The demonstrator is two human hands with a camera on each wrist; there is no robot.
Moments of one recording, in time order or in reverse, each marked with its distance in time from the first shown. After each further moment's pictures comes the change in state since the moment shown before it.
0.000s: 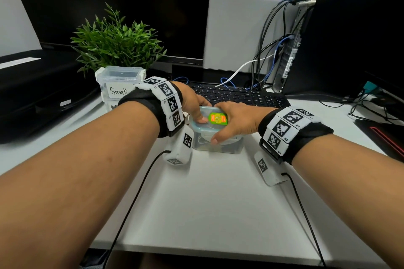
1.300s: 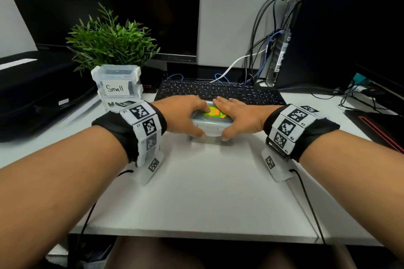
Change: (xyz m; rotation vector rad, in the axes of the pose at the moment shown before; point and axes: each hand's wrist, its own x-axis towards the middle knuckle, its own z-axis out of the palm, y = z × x) left_hand -0.021 -0.022 0.042 0.513 0.480 0.381; right_hand -0.024 0.012 0.005 -0.125 -0.053 -0.050
